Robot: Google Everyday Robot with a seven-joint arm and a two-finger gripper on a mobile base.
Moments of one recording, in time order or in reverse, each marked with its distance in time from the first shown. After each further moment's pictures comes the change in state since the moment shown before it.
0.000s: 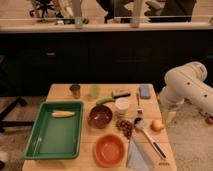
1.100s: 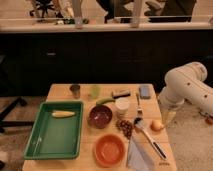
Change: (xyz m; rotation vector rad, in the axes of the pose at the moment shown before) arm 0.002 0.000 0.001 0.010 0.001 0.025
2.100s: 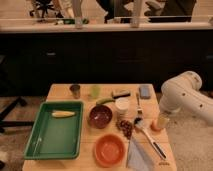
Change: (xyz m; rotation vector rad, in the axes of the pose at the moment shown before) arm 0.004 0.014 0.031 0.025 0.044 0.395
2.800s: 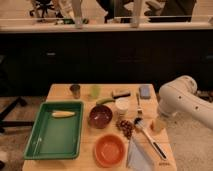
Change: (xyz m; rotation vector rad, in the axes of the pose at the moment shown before) arm 0.001 0.013 0.024 -0.051 0.017 0.081
